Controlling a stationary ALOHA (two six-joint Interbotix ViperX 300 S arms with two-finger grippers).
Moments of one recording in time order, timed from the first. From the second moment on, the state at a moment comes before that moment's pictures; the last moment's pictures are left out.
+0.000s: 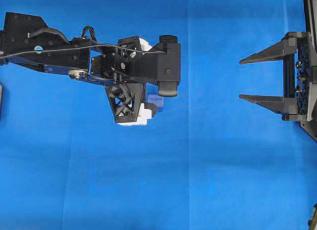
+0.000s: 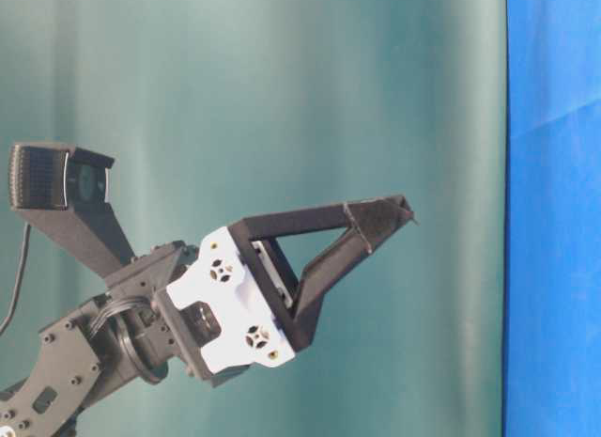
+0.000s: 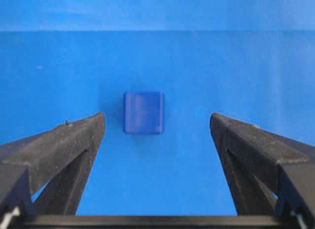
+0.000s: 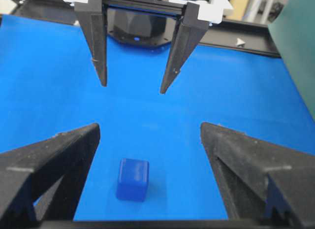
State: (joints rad) left arm 0.00 0.04 0.19 0.01 0.71 0.00; right arm -0.02 -0.86 1.17 0.01 -0.25 0.01
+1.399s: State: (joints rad) left arm 0.02 0.25 0.37 0.01 0.32 -0.01; right arm -0.03 -0.85 1.17 0.01 -0.25 0.01
